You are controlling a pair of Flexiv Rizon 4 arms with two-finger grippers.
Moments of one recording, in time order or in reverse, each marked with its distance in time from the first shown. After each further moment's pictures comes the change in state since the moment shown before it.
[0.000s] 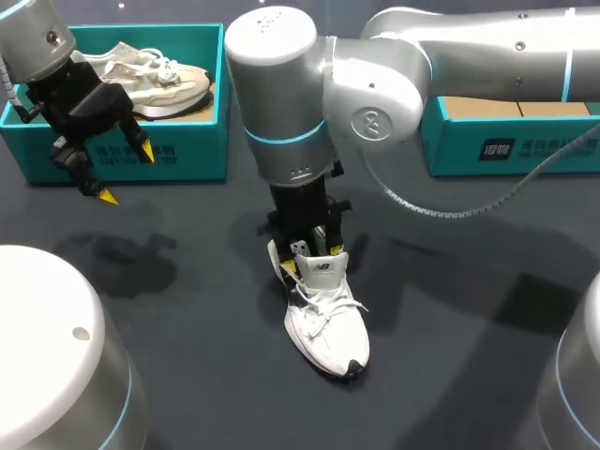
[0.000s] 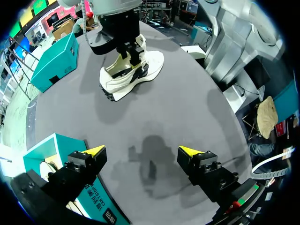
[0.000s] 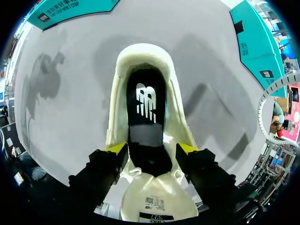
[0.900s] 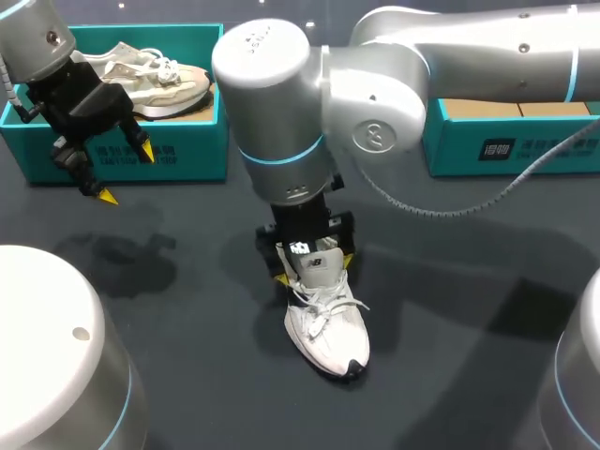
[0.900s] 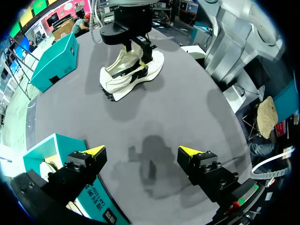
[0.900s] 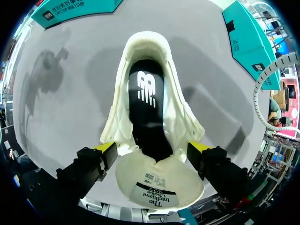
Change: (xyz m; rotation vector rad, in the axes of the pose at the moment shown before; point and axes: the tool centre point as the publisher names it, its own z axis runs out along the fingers) left arm 0.000 0.000 0.000 0.000 0.000 0.000; right arm 0.003 -0.028 -0.009 -0.042 -0.037 0.038
